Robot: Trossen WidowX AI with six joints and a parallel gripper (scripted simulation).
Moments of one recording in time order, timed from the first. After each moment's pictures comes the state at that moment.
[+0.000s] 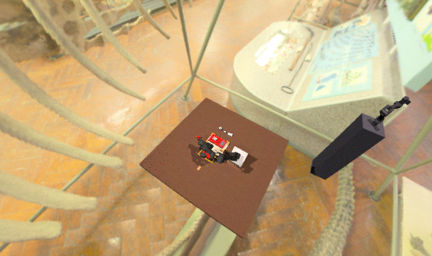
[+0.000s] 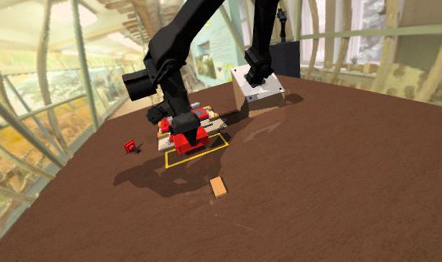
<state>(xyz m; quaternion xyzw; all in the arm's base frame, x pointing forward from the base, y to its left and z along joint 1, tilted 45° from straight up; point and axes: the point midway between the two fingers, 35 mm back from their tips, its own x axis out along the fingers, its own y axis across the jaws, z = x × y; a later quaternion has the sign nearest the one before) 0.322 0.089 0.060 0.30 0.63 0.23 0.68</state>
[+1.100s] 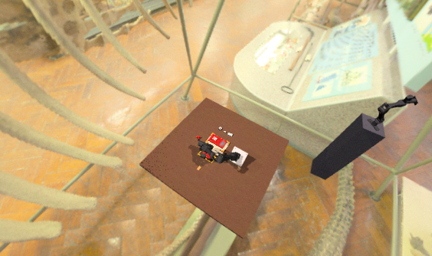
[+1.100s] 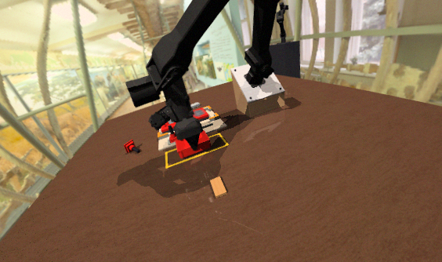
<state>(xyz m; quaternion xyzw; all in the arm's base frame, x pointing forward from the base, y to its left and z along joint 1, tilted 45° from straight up) 0.322 0.099 0.049 0.30 0.63 0.23 0.68</state>
